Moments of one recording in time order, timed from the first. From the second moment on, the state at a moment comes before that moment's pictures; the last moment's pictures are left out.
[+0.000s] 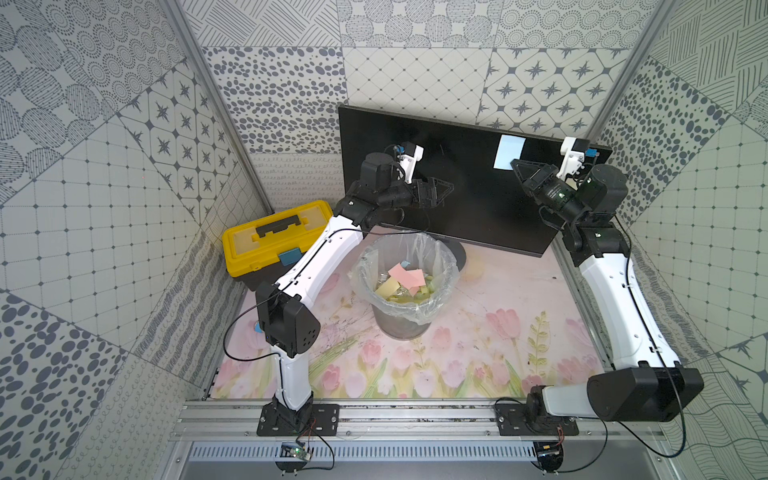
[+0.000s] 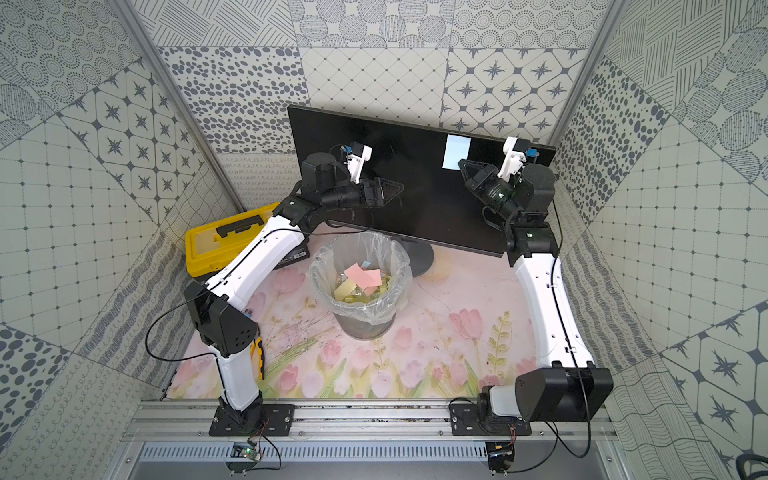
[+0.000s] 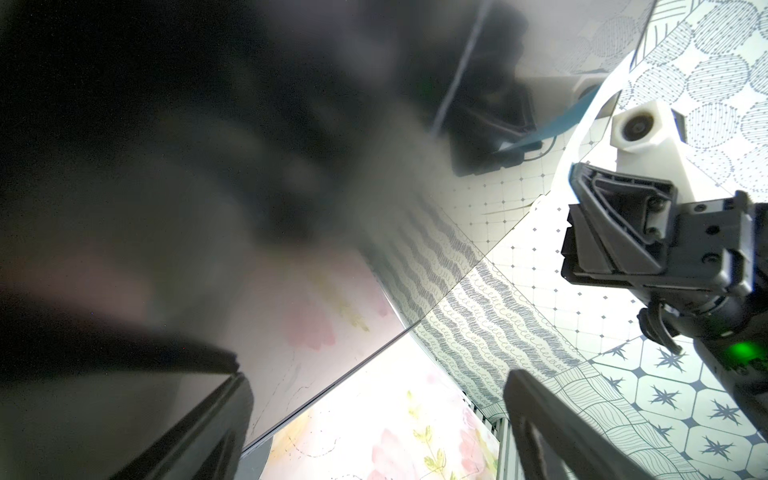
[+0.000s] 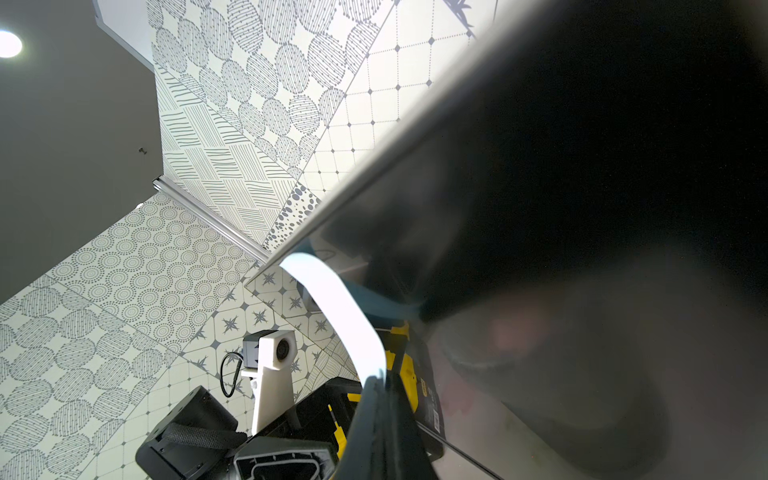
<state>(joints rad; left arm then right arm) -0.48 1.93 2.07 -0.32 0.55 -0.44 0.01 1.38 1.55 -0.06 -0.54 0.88</state>
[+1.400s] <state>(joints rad) -0.48 1.77 1.98 -0.35 0.47 -0.32 0.07 1.18 1.51 -0.26 -0.58 0.56</state>
